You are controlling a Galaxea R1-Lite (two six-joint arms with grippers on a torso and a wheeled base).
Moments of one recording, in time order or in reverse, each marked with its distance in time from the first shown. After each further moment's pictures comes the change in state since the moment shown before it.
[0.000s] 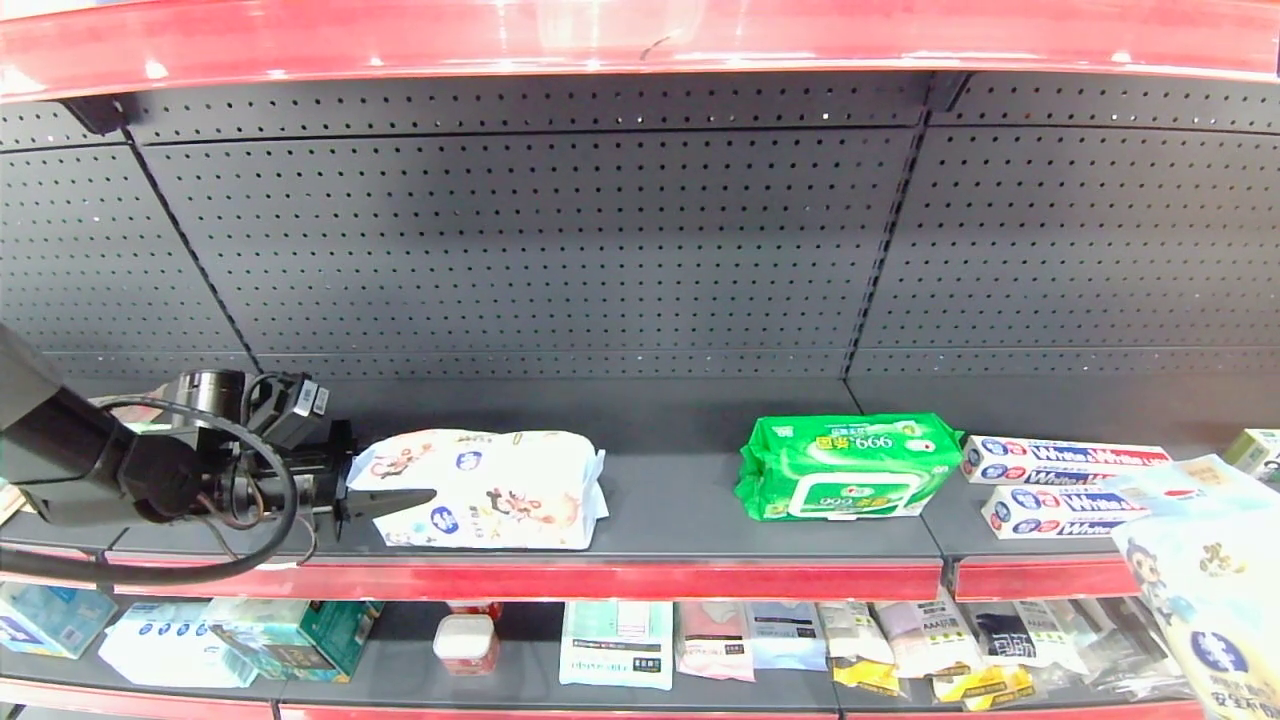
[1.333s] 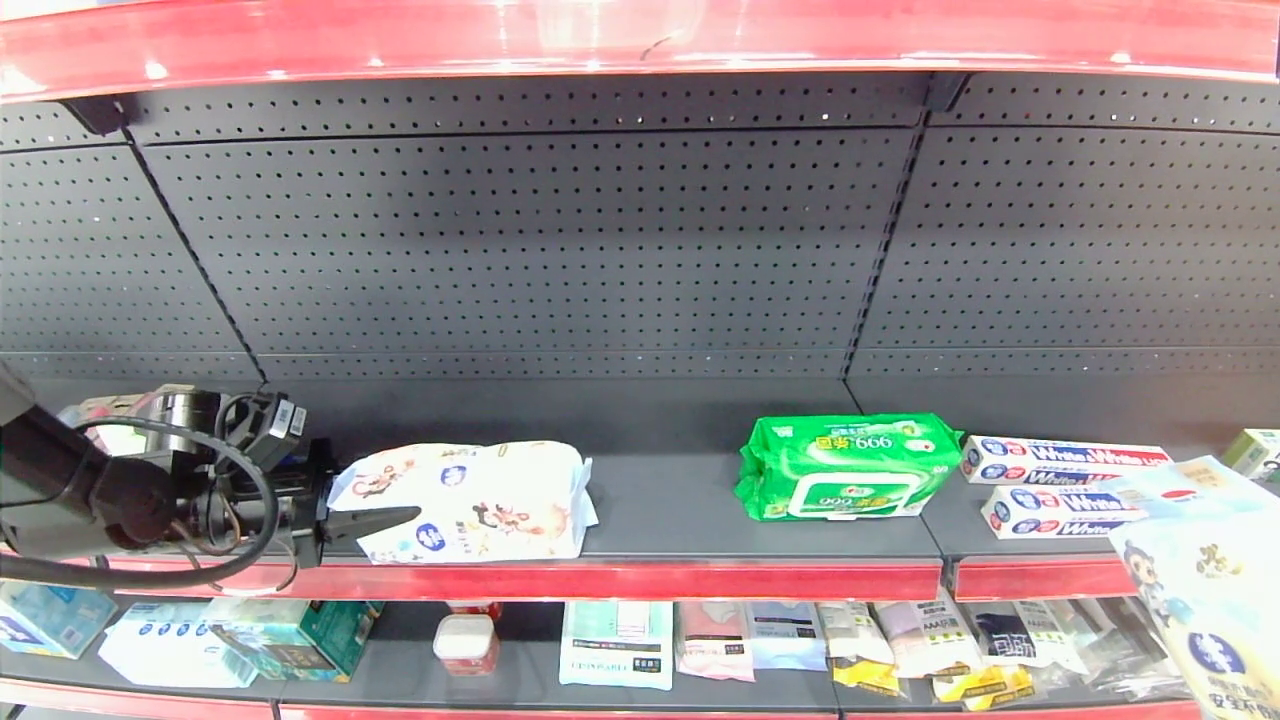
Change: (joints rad) left arm 0.043 -0.019 0.094 -0.050 -0.007 0.023; right arm 0.000 0.006 0.002 0.002 0.000 0.001
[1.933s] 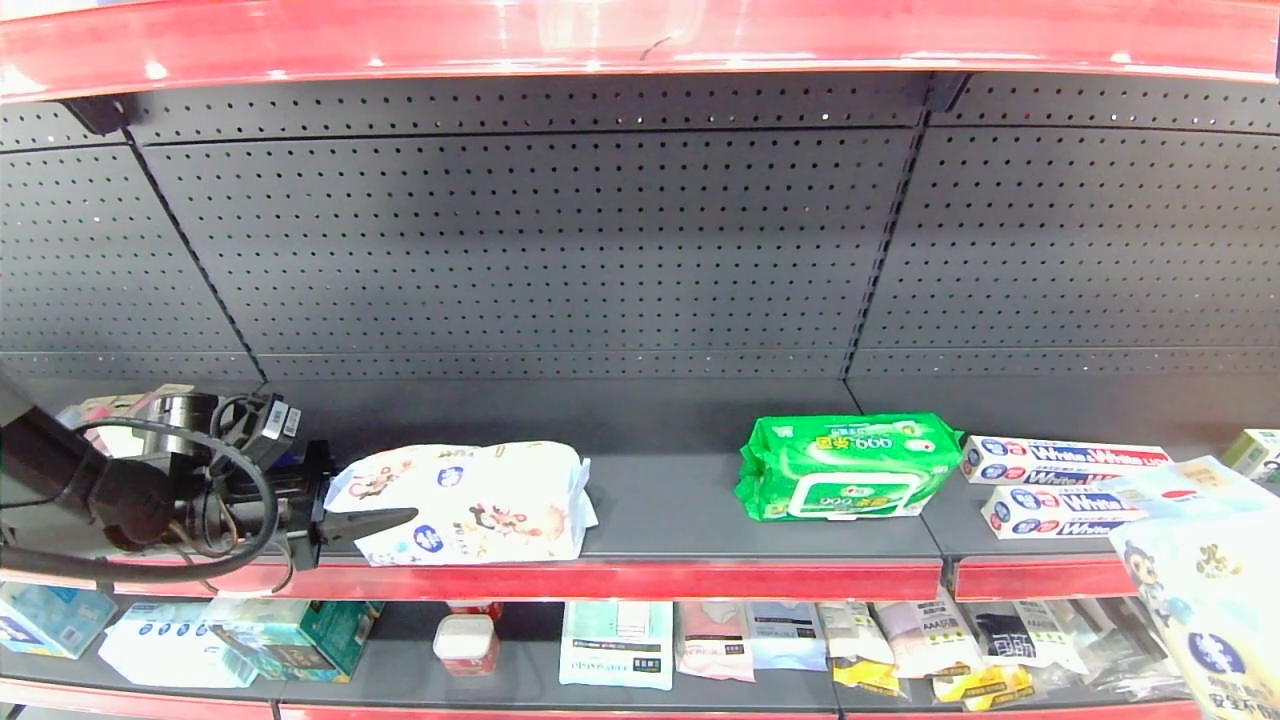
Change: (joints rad) left arm 0.008 0.004 0.003 0.000 -0.030 -0.002; right arm 0.000 0.000 0.000 0.000 -0.001 0.000
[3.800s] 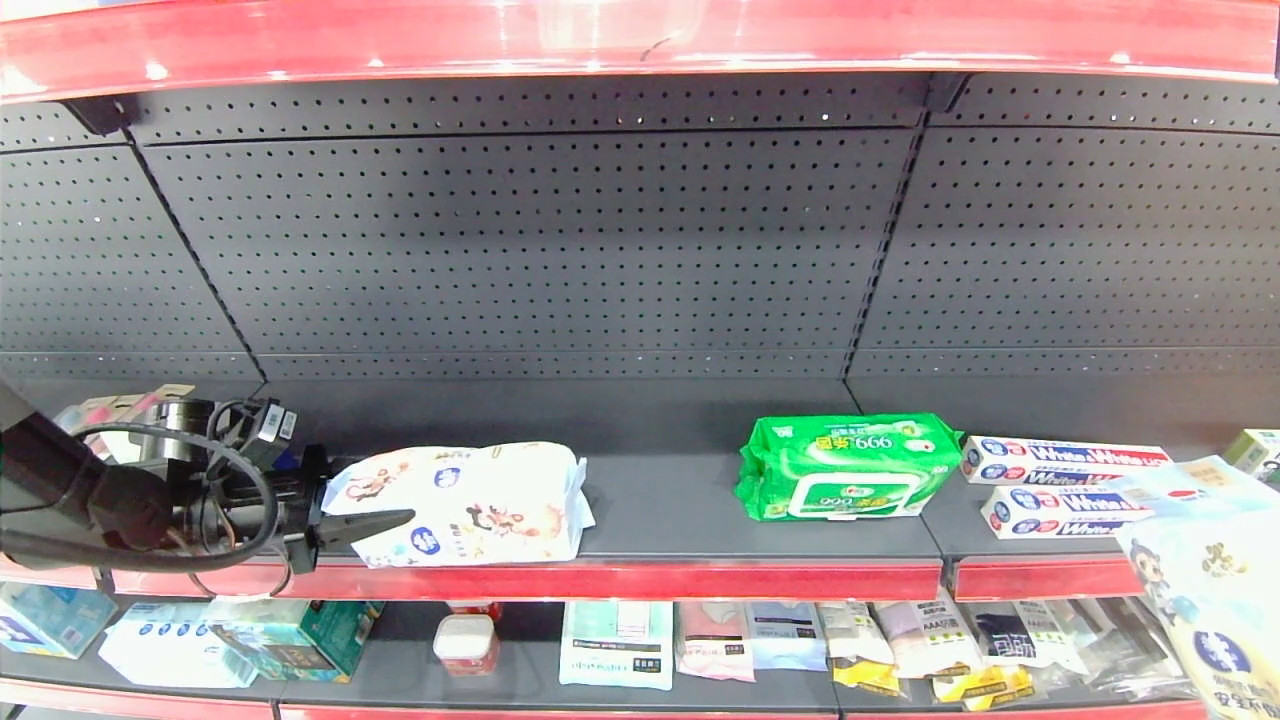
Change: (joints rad) left arm 0.007 0.014 0.014 -0.024 -0.008 -0.020; right arm 0.000 -0.005 -0.001 0.000 -0.014 -0.003
